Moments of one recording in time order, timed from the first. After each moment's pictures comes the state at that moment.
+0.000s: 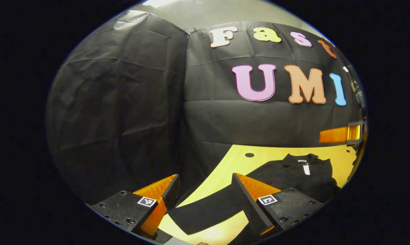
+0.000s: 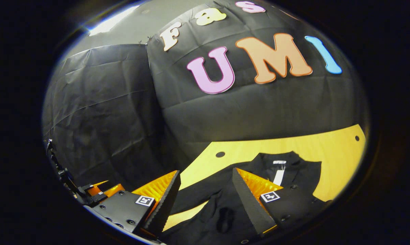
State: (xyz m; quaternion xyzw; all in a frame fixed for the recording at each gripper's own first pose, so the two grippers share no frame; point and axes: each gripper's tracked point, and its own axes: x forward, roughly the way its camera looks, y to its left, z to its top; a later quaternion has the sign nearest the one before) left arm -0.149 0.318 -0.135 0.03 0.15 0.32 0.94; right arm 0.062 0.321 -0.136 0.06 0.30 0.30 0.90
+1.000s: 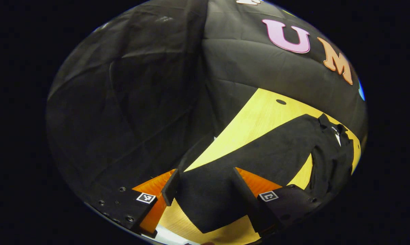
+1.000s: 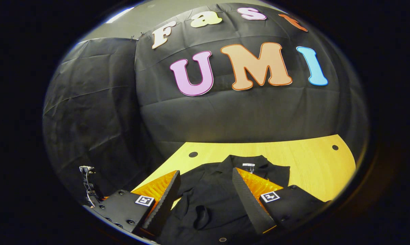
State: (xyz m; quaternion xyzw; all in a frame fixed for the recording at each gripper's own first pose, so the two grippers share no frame) left arm -0.195 0.389 -0.327 -0.09 0.35 0.36 0.86; right arm 0.061 0.270 -0.136 0.01 0.30 0.21 0.93
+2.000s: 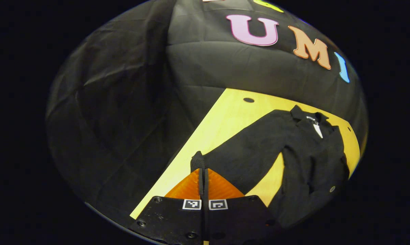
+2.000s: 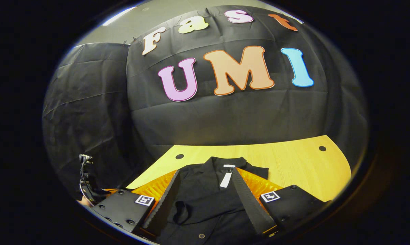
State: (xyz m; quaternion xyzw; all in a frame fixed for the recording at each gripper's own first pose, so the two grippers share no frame) left arm -0.112 0.329 -0.272 -0.03 0.34 0.25 0.91; right arm 0.062 0.186 -0.121 0.02 0.29 0.19 0.94
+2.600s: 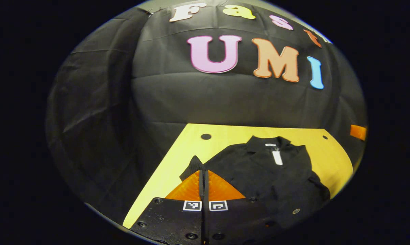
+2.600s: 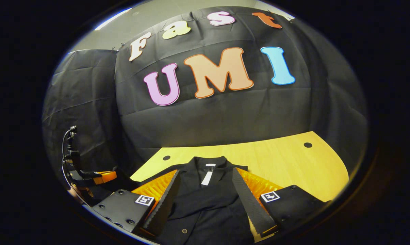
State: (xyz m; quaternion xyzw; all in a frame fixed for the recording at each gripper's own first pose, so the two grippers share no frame) left arm -0.008 0.221 -0.187 0.00 0.26 0.12 0.96; right arm 0.056 0.108 -0.118 0.04 0.28 0.14 0.95
